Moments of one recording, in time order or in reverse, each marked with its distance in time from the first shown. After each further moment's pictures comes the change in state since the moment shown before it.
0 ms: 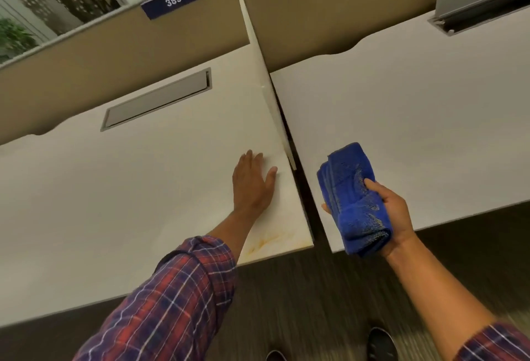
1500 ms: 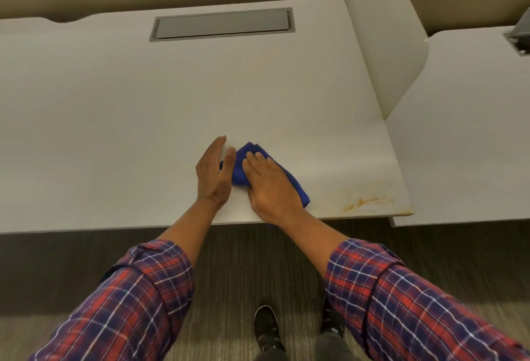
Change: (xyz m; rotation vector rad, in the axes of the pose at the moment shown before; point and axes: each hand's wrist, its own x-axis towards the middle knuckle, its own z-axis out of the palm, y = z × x) left_hand -0.109 -0.280 -0.108 -0.629 0.161 -0.242; right_hand 0.080 0.355 0.190 -2.197 -0.402 -0.880
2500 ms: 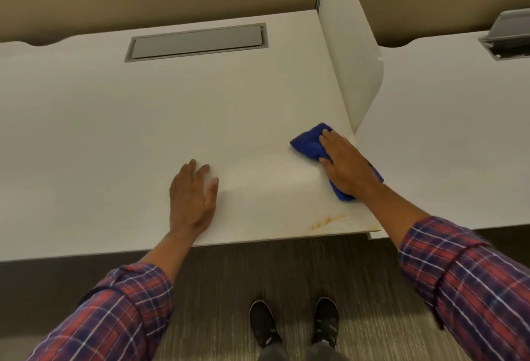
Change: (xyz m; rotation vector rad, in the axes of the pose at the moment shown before) left_hand -0.006 -0.003 0.020 0.599 -0.003 0.128; right_hand -0.025 0.211 -0.134 0.077 -0.116 0.313
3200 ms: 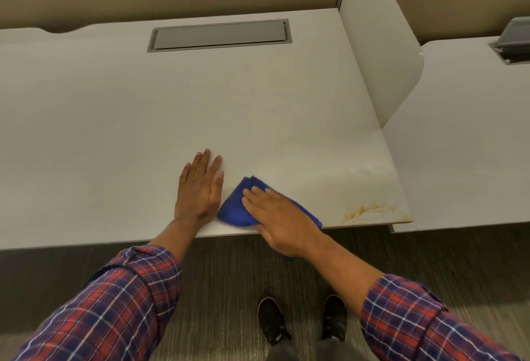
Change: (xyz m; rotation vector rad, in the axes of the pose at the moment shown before) left_hand 0.007 -0.067 -0.020 0.001 -0.077 0.101; right_hand -0.063 -0.187 0.128 -0.074 -0.128 -0.493
